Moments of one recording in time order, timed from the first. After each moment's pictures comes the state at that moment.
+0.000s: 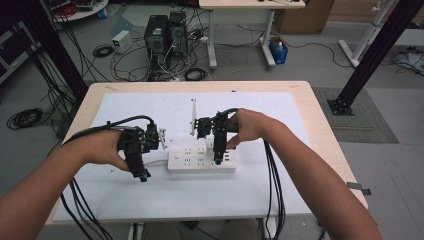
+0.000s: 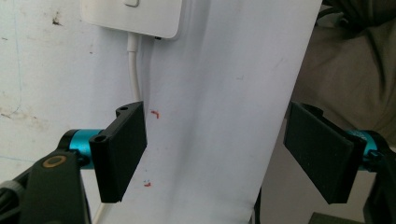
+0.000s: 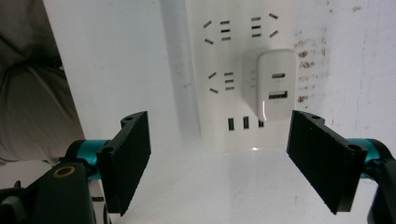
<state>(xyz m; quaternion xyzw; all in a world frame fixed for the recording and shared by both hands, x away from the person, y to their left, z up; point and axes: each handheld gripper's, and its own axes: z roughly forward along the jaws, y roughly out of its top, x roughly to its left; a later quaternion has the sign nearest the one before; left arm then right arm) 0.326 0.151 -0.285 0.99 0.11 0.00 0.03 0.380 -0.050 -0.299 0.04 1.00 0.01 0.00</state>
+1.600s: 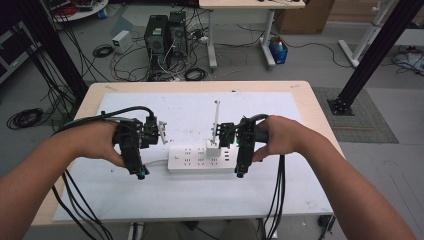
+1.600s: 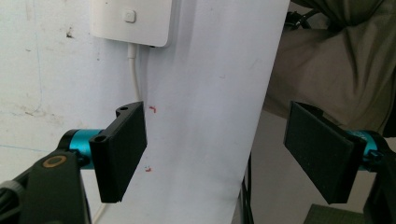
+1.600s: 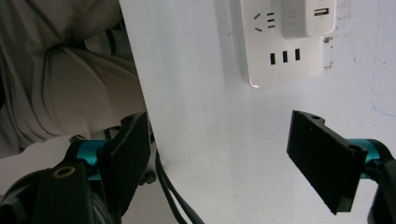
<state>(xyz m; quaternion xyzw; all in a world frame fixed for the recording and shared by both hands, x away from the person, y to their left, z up) 0.313 0.141 -0.242 1.00 0.09 0.00 0.03 0.319 -0.099 -0.248 0.07 1.00 0.02 0.01</state>
